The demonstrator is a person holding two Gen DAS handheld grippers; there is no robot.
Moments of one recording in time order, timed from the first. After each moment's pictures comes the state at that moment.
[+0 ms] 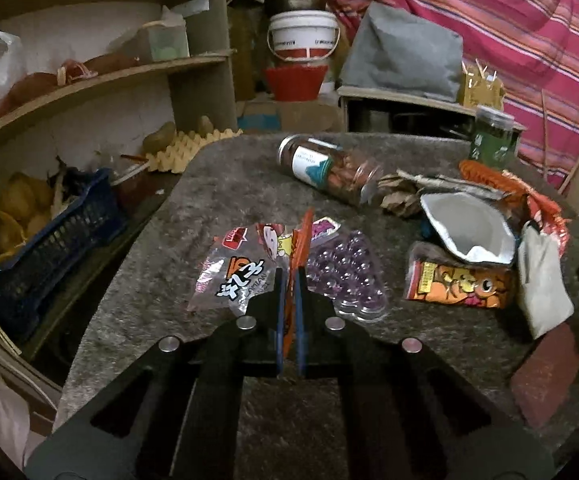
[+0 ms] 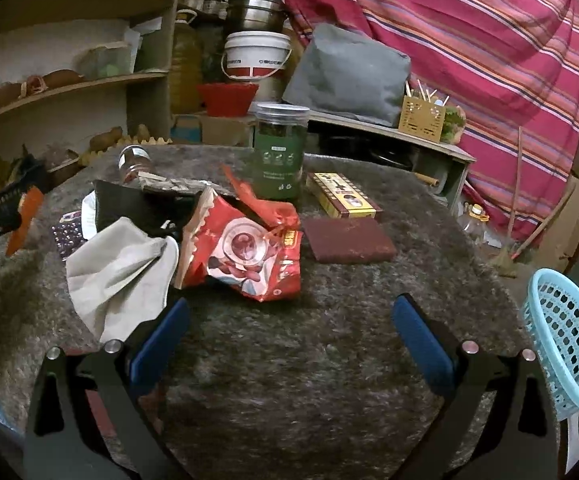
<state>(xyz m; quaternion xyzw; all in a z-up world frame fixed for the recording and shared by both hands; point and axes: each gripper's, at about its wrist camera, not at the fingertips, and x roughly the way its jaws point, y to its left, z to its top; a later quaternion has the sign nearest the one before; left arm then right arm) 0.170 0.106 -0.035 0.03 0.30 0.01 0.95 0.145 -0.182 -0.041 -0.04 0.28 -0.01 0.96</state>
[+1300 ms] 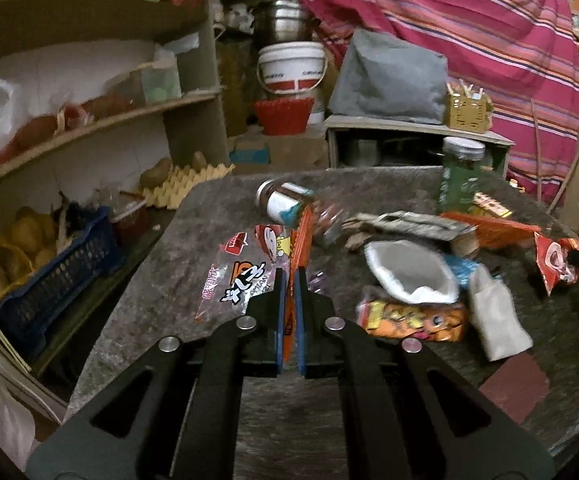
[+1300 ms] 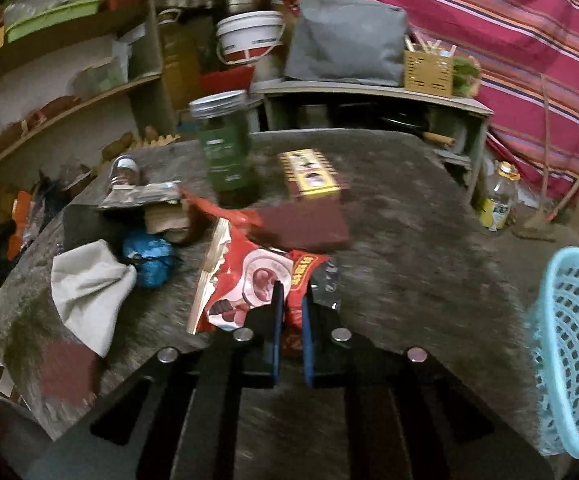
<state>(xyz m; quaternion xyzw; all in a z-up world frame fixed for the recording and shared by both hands) 0.154 0.061 -0.004 0.05 0.25 0.01 0.97 0.172 -0.285 -0.038 0.04 0.33 0.06 0.94</state>
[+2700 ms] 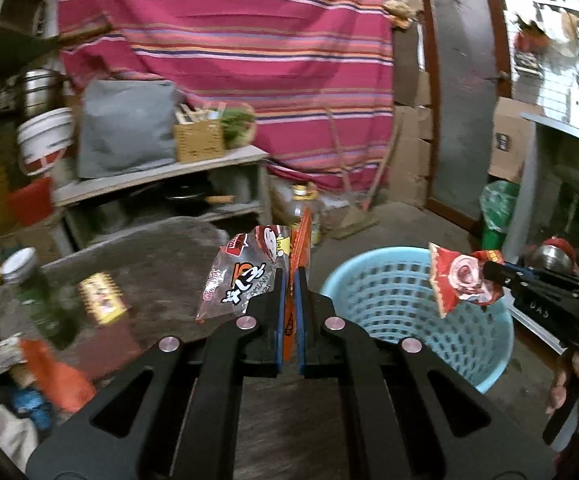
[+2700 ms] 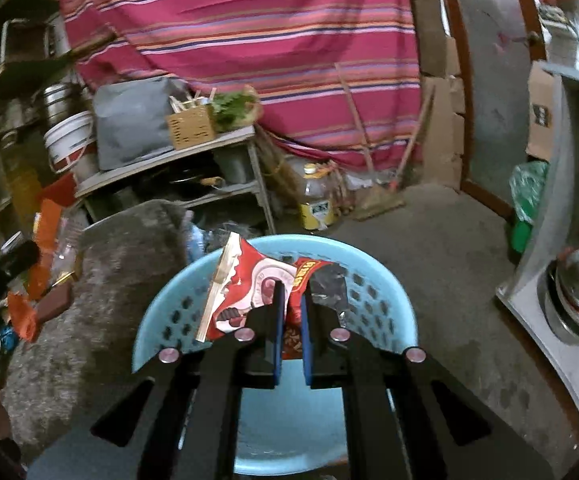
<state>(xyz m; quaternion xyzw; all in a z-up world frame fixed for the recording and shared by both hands) 0.134 -0.370 0.019 0.10 0.21 -0.32 0.92 0.046 -0.573 -0.024 0.16 0.25 -0.20 0.93</state>
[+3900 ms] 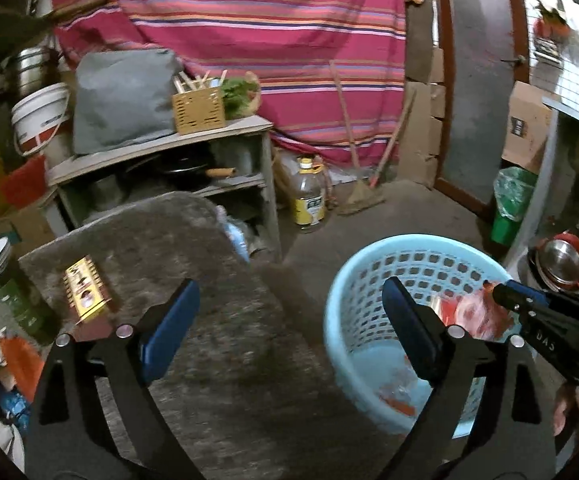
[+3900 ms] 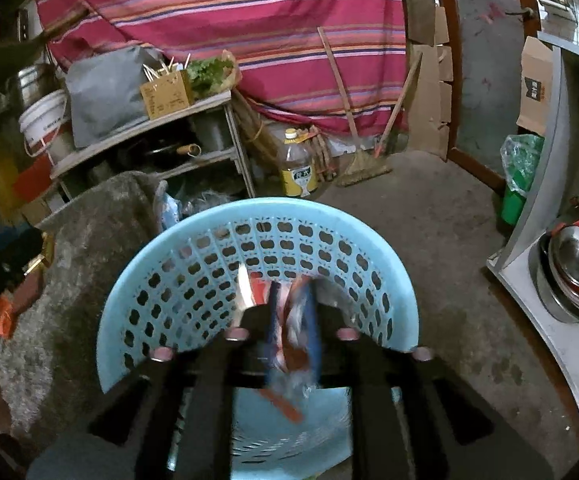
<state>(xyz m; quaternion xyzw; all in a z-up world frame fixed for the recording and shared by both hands) 0.178 -0.382 0.004 0.11 0.26 -0.28 0.92 0.074 -0.577 -0.052 0.16 0.31 -0.23 0.91</state>
